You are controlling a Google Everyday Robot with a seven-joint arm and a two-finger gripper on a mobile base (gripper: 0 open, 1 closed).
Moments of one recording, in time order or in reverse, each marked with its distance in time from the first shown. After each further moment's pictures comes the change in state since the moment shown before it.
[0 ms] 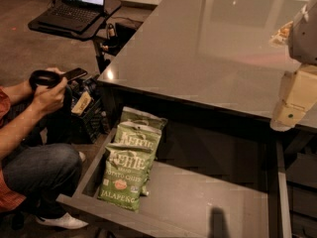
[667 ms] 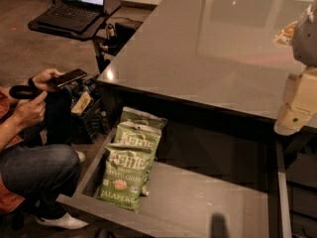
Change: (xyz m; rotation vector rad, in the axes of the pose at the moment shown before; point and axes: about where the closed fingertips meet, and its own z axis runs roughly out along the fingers) arm -0.001 0.007 -0.006 0.012 0.012 -0.015
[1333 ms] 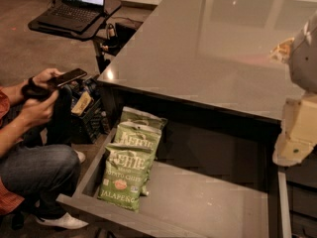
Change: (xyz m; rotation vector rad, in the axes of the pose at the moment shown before) arm -0.009 0.049 -0.009 -0.012 0.028 -0.019
